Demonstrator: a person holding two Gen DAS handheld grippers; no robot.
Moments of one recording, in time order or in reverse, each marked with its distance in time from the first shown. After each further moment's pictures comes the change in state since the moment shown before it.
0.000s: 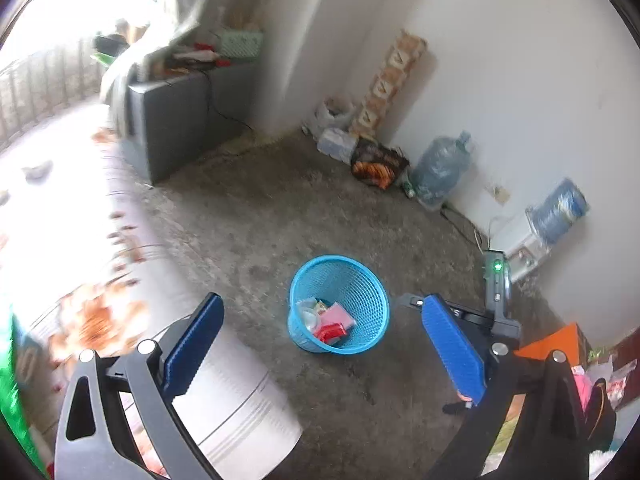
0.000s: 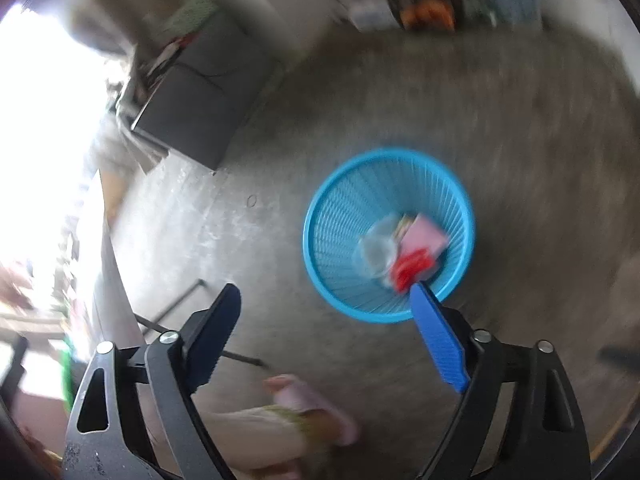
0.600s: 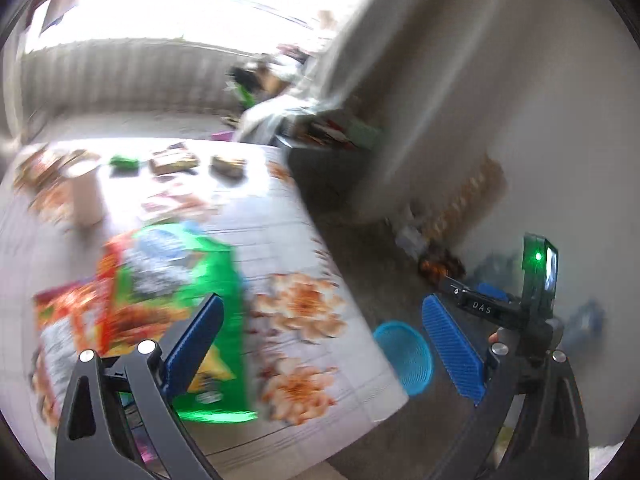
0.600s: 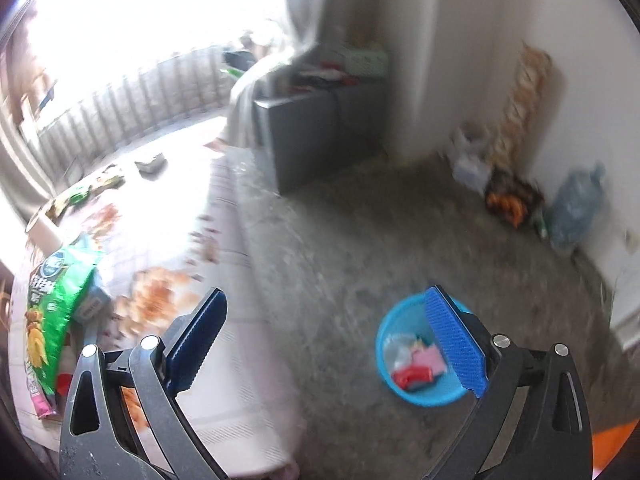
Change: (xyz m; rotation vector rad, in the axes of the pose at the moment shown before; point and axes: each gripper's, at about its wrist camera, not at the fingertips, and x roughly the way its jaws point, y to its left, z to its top) left arm -0.202 0.156 -0.093 -0.335 -0.333 0.169; right arm -0.054 0.263 -0.048 -0.609 -0.277 -0.083
